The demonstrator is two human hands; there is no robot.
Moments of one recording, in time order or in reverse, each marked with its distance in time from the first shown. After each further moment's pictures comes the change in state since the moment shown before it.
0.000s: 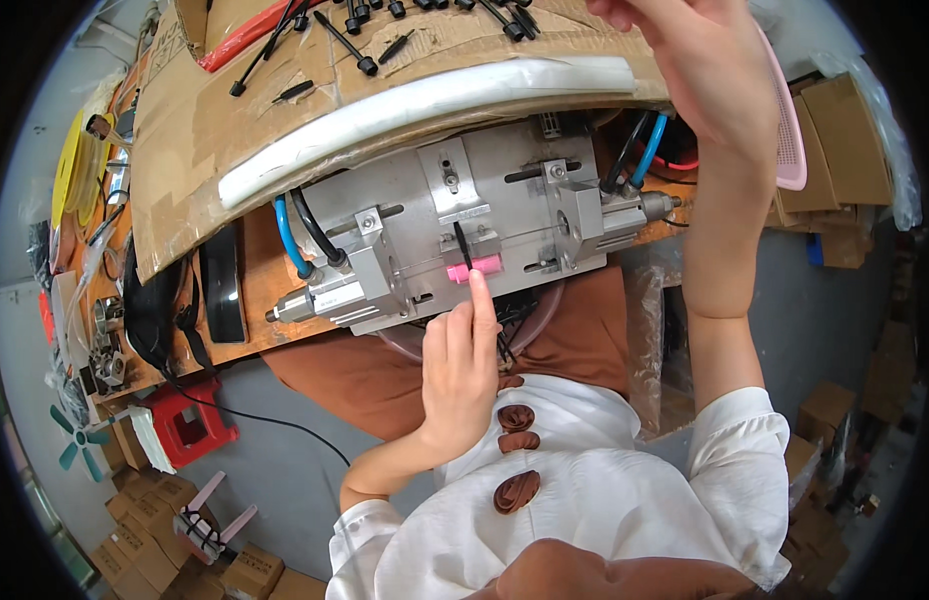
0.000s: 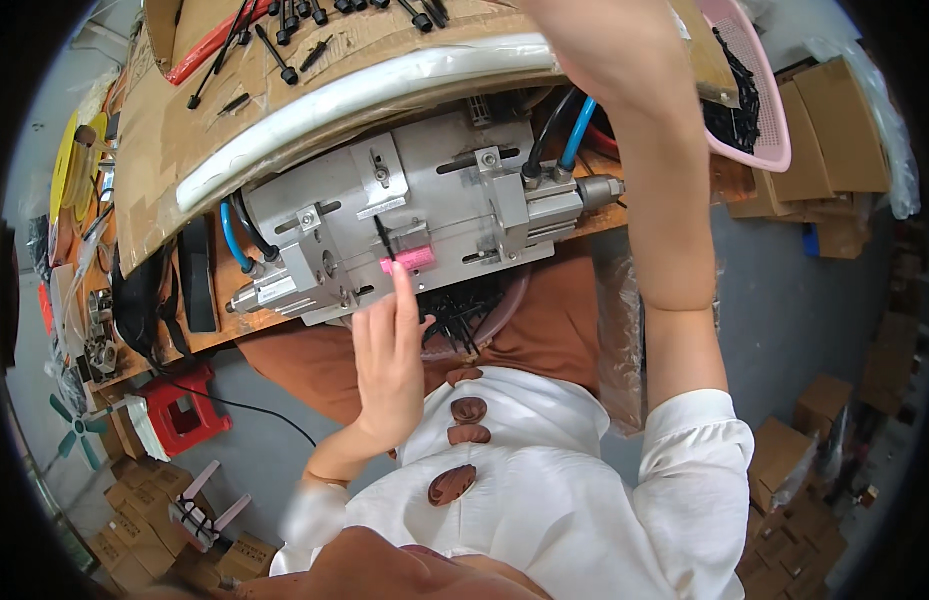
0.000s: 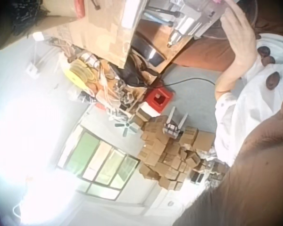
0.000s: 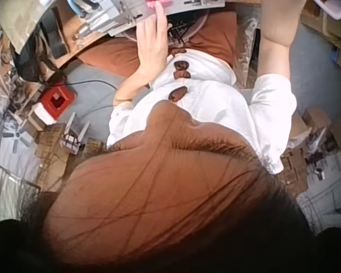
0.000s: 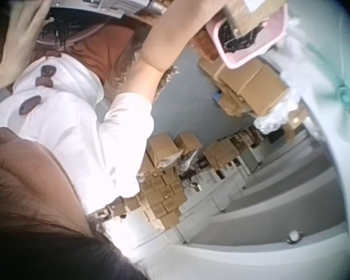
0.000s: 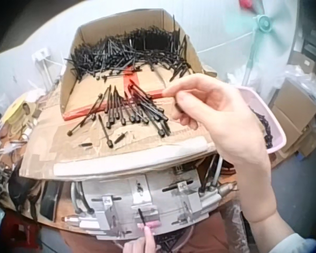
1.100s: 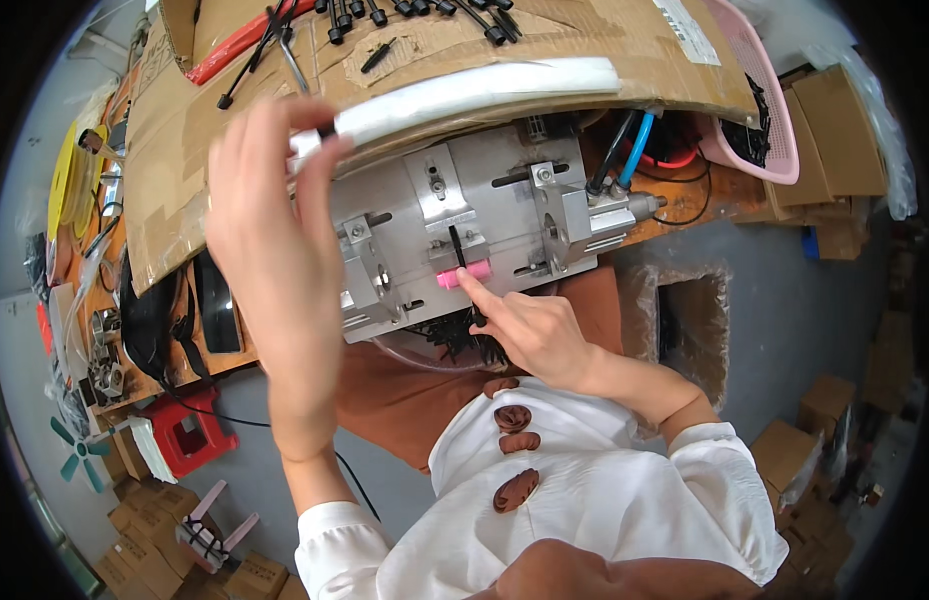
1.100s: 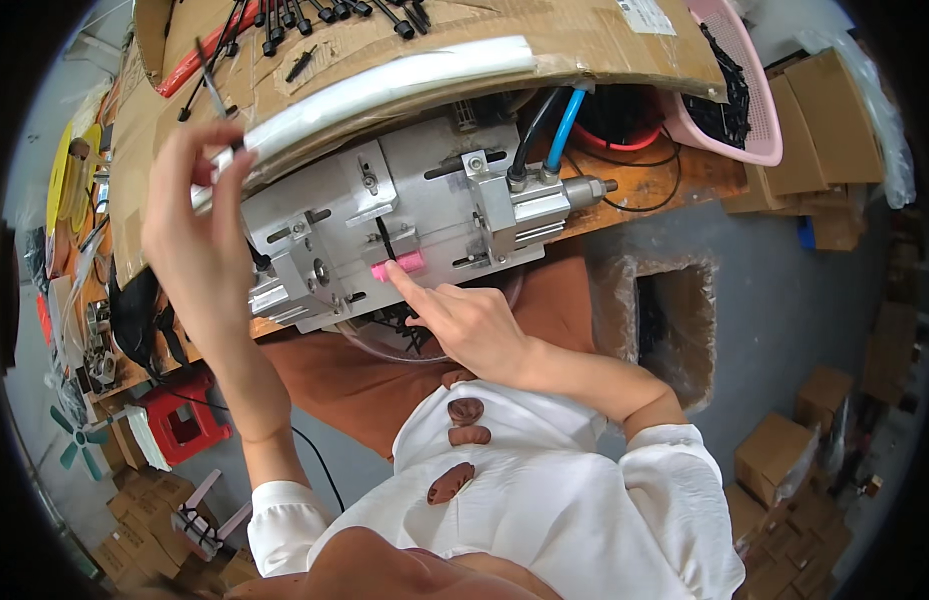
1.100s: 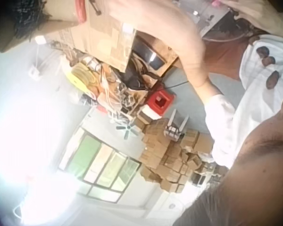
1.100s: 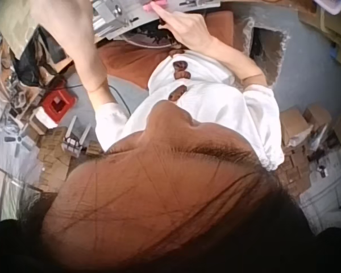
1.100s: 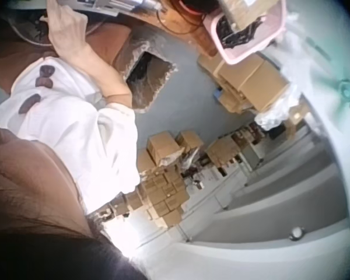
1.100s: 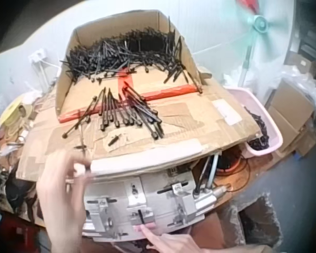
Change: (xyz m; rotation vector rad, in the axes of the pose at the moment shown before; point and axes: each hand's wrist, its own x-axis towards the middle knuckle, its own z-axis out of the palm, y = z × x) left_hand 0.137 -0.041 -0.083 0.019 0.293 -0.008; right_hand -0.208 0.006 0.092 -0.505 -0.305 0.081
